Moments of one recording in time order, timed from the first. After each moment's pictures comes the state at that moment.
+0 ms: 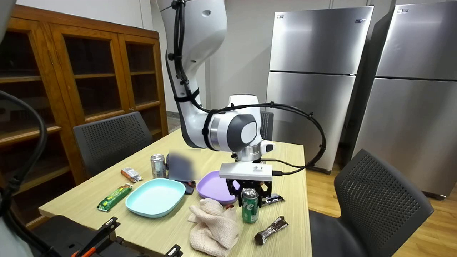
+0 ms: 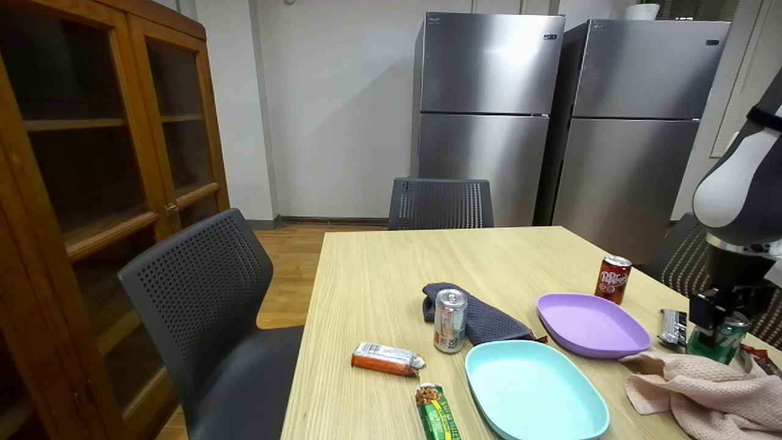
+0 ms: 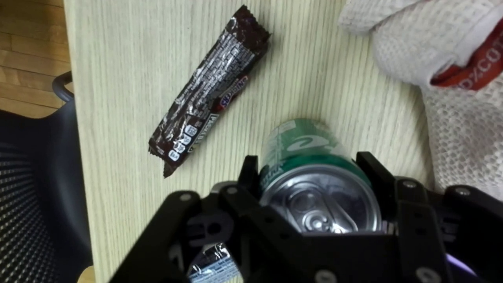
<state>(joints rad) -0.25 0.48 -0.17 -2.37 -0.24 2.88 -0.40</state>
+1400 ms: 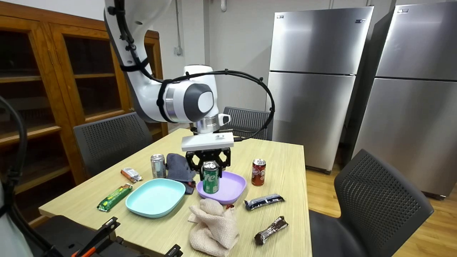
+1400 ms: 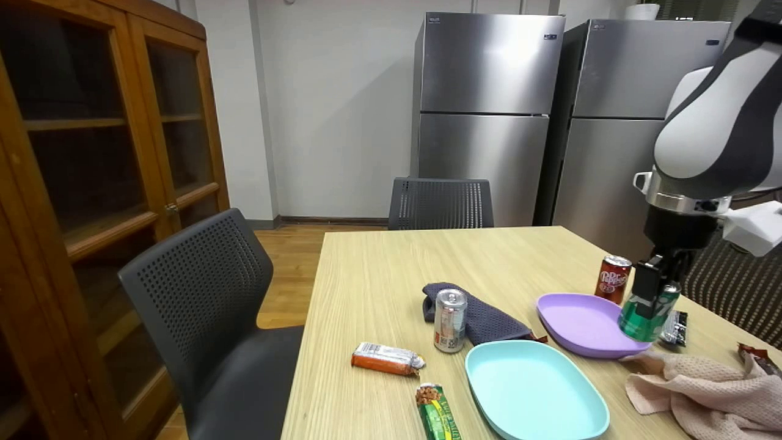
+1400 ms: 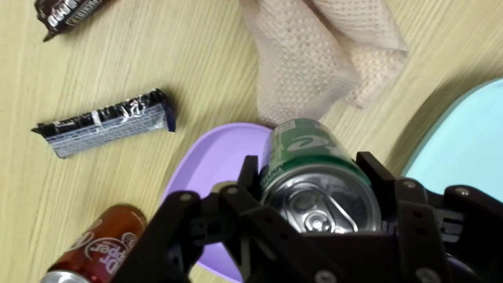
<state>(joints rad) -0.12 0.20 -0.05 -2.57 -0.24 2.84 -0.50</state>
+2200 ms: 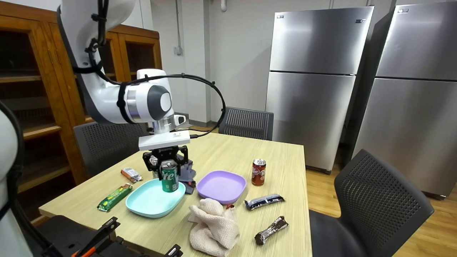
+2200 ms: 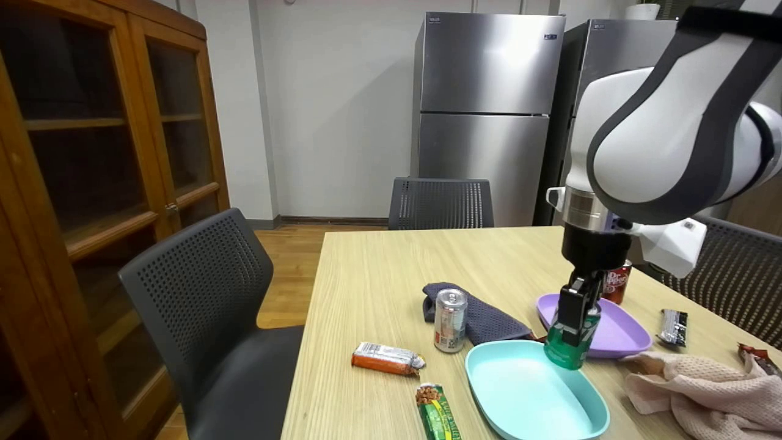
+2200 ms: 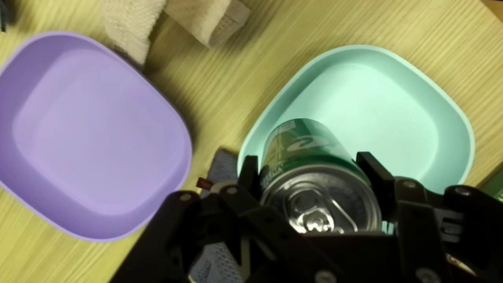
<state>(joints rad) 0.09 0.20 0.05 -2.63 -0.29 2.84 -0.38</state>
